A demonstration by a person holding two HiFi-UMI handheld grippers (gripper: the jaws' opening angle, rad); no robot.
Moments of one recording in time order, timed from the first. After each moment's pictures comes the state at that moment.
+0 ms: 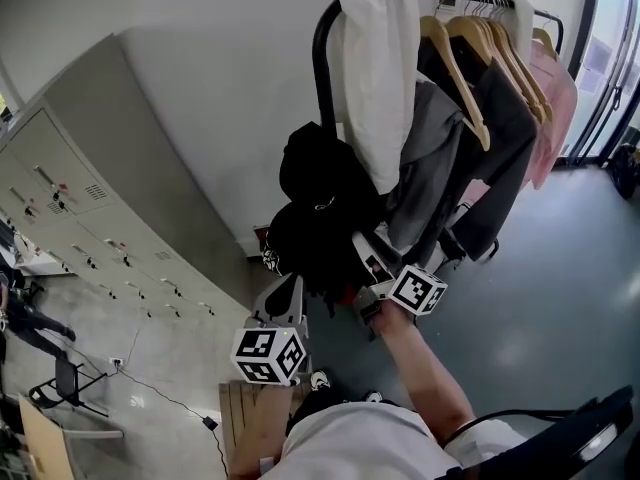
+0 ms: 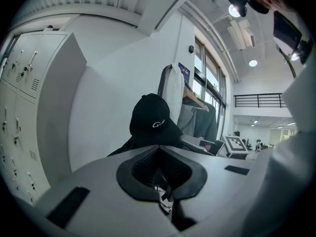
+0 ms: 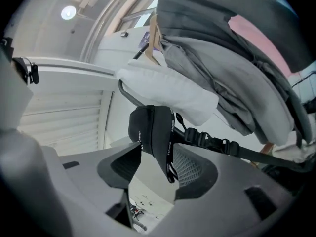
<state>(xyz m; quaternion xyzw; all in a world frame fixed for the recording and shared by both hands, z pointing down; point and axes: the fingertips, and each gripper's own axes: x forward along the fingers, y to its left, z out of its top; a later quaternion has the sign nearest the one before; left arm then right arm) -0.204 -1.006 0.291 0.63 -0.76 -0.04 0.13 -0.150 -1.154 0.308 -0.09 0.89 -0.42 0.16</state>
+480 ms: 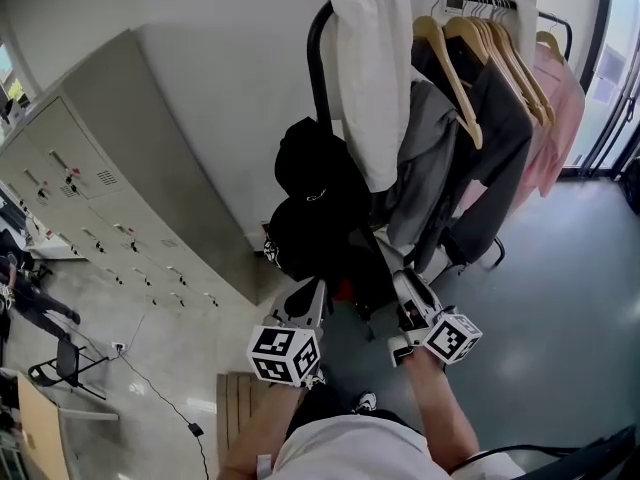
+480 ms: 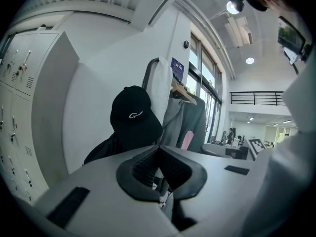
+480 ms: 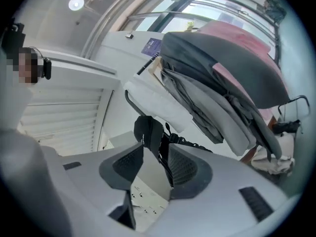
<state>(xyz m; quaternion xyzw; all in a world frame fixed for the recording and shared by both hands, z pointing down) -0.133 -1.020 0.302 0.65 -0.75 -0.02 0.14 -0.012 -1.128 0.323 -0.13 0.90 -0.38 0.14</state>
